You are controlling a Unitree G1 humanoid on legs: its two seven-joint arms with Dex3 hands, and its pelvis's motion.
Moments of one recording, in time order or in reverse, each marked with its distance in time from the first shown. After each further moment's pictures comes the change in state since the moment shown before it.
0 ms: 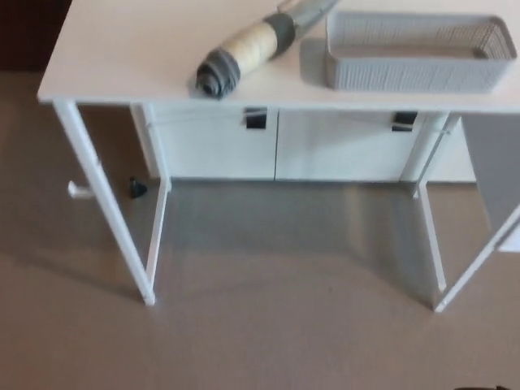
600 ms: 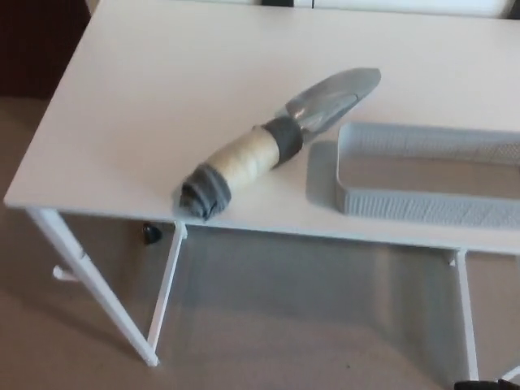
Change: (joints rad) left_arm 0.017 -0.003 -0.009 0.003 0.002 -0.025 -0.019; right_arm -0.024 -0.006 0.005 0.004 -0.004 0.004 -0.008
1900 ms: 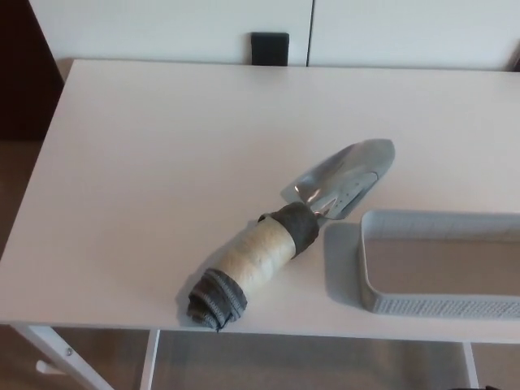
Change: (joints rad) left_arm 0.027 0.021 -0.032 0.034 0.015 -0.062 -0.036; right_arm -0.018 0.013 0.023 0.041 -0.013 -0.015 0.002
